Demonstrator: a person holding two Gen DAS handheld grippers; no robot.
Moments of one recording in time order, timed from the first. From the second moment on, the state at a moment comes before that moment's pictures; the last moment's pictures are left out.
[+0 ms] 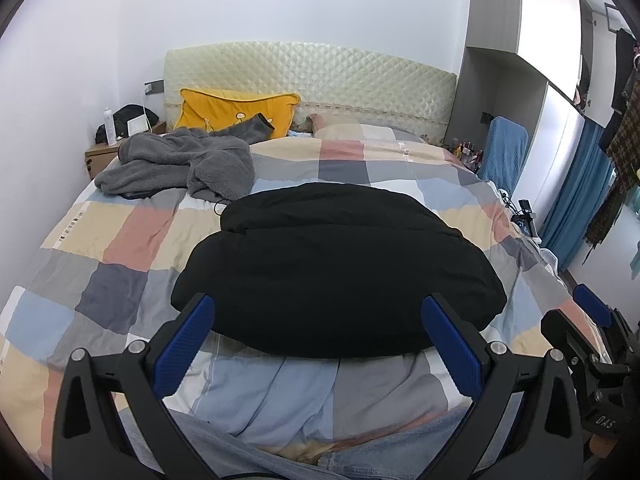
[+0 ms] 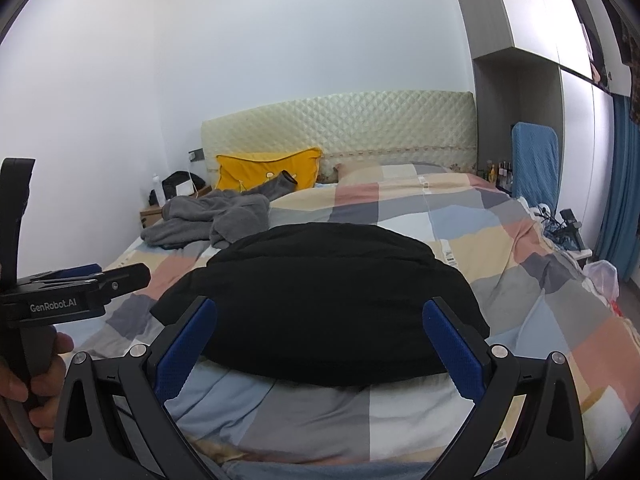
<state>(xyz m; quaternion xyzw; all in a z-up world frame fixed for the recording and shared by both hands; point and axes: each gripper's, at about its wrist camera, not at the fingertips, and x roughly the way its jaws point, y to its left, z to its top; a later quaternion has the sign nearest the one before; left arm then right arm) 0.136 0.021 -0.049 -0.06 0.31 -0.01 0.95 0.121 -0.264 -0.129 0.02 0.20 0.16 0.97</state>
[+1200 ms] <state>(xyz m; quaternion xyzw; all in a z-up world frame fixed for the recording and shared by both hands) 0.127 0.015 -0.053 -0.04 0.32 0.01 0.95 0.122 -0.276 -0.138 0.03 0.21 0.17 0.96</state>
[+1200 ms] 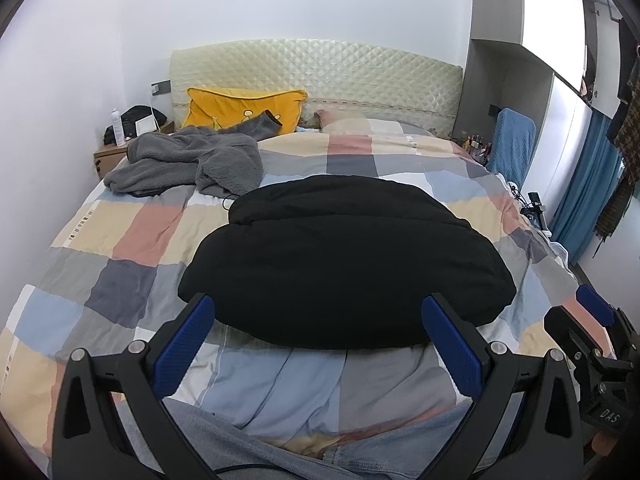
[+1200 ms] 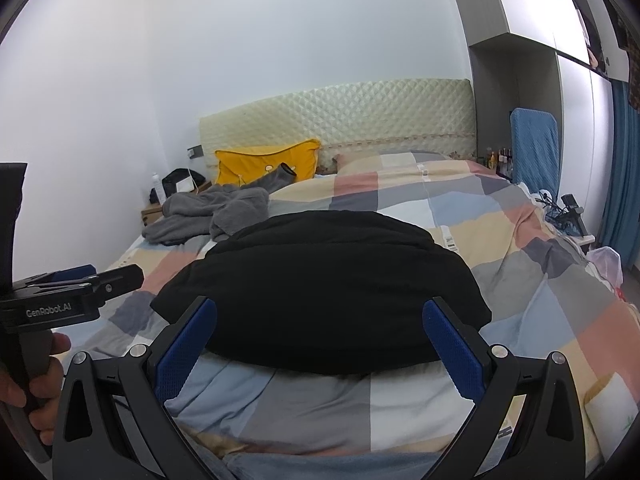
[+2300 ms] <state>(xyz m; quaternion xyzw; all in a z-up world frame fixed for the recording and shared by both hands) 0.121 0.013 -0.051 -0.05 0.31 -0.01 0.95 0.126 -0.273 -0.140 0.03 0.21 0.17 0.96</state>
